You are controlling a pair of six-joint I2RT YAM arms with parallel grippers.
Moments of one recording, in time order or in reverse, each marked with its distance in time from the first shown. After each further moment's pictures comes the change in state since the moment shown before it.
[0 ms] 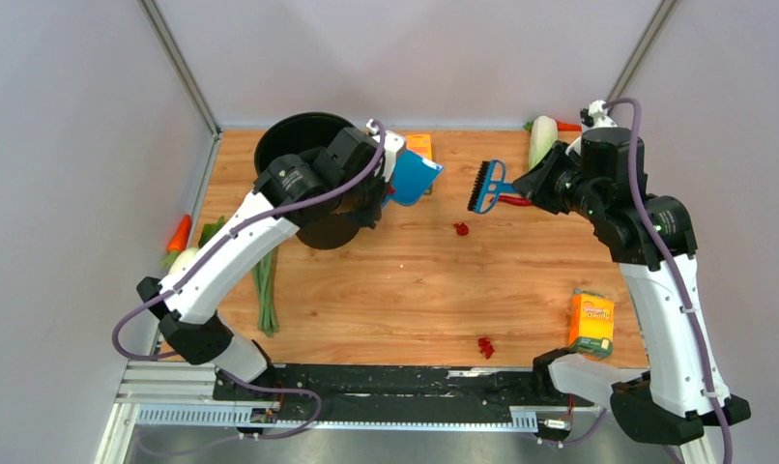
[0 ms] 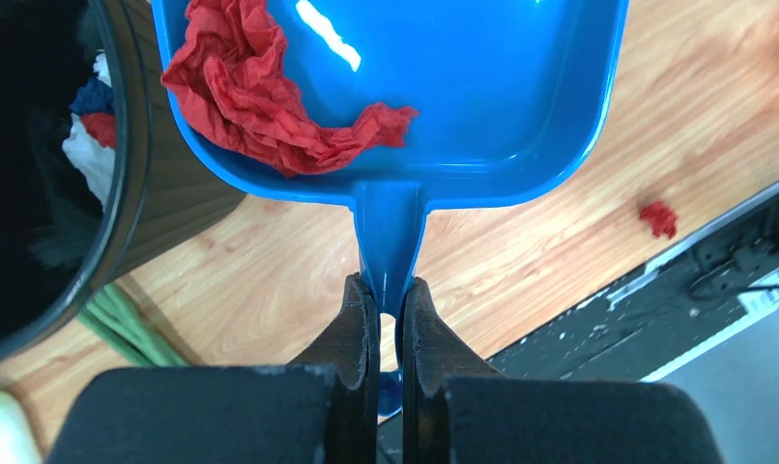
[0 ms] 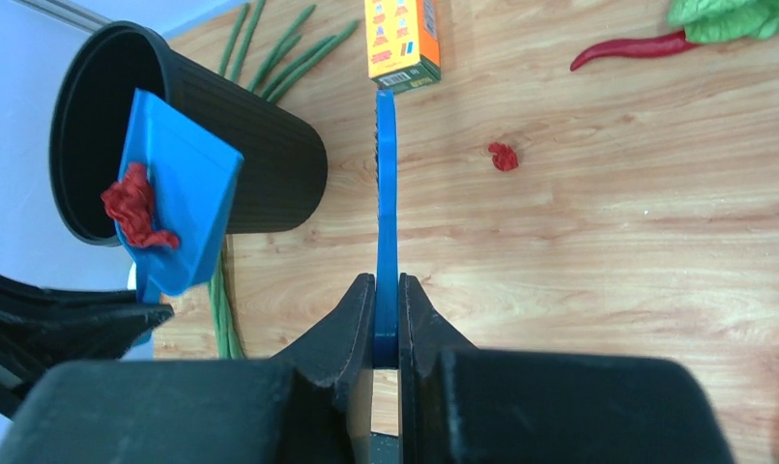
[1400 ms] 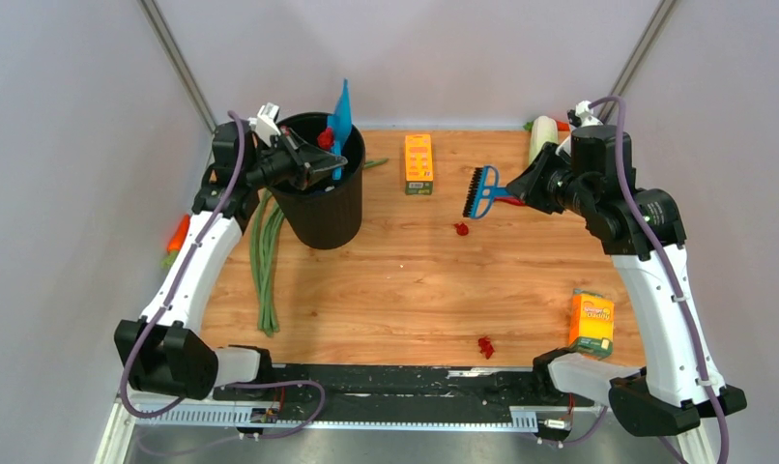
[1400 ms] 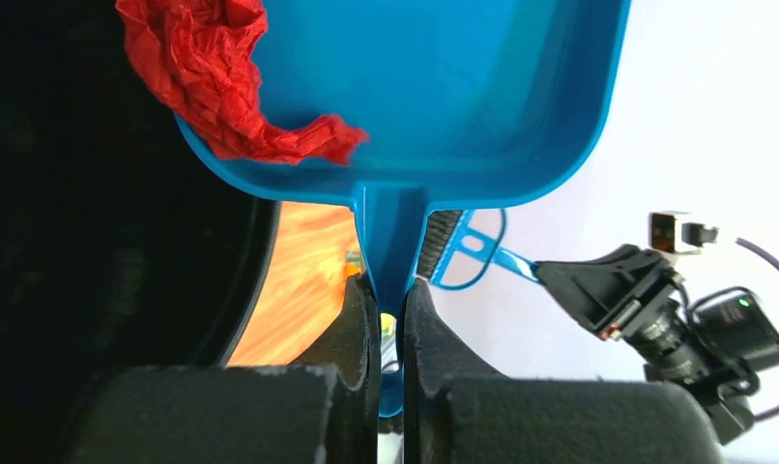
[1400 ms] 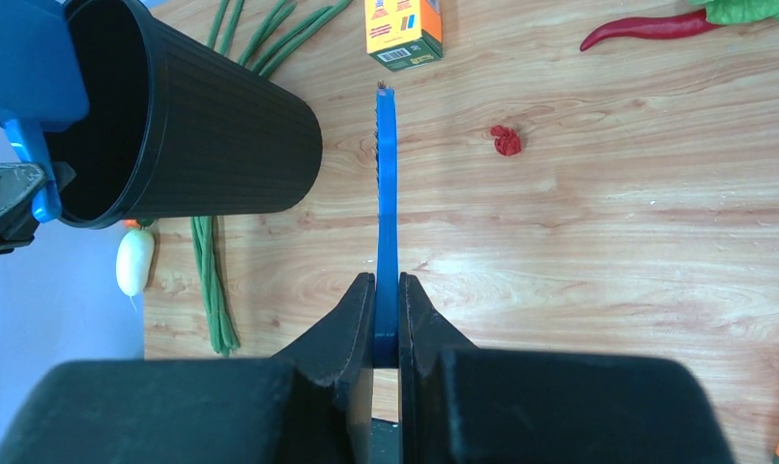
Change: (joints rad) left arm 0.735 -0.224 -0.633 0.943 0.875 -0.779; right arm -0.001 0.026 -0.034 -0.001 -0.035 -0.016
